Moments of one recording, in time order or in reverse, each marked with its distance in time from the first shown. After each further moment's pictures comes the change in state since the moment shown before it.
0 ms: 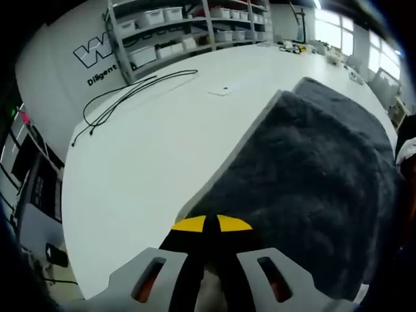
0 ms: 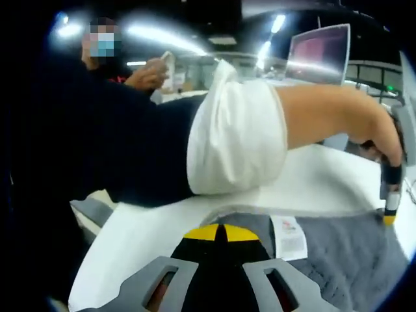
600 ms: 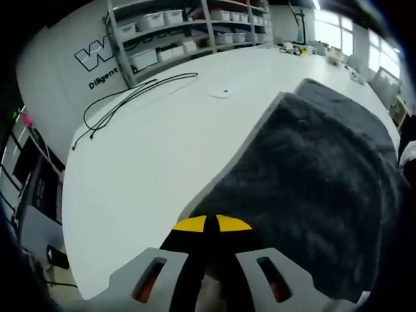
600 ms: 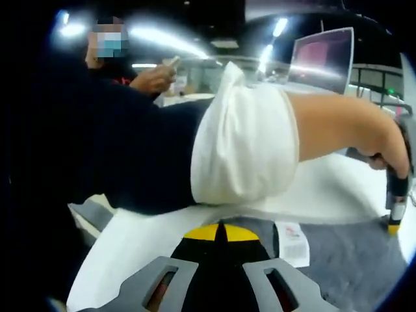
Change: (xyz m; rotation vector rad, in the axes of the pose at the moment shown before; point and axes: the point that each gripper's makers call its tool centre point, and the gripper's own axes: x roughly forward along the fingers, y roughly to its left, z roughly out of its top) left arm 0.005 0.003 0.009 0.009 -0.020 0.013; right arm 0.006 0.005 0.007 -0.019 -0.025 0.005
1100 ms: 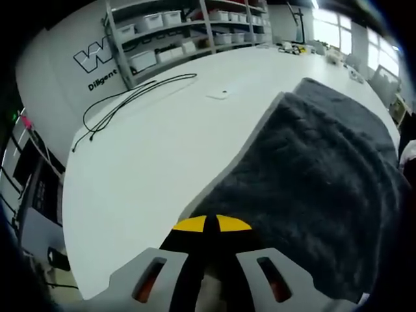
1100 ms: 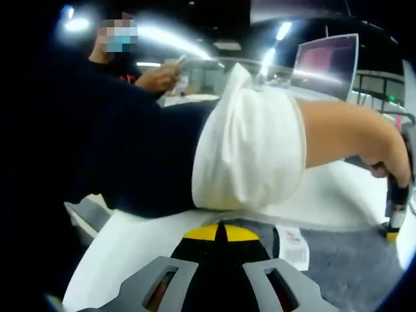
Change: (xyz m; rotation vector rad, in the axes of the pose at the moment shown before) left arm -0.003 -0.005 0.001 0.009 -0.004 -0.002; right arm 0.004 0.001 0.005 -0.031 -0.009 -0.014
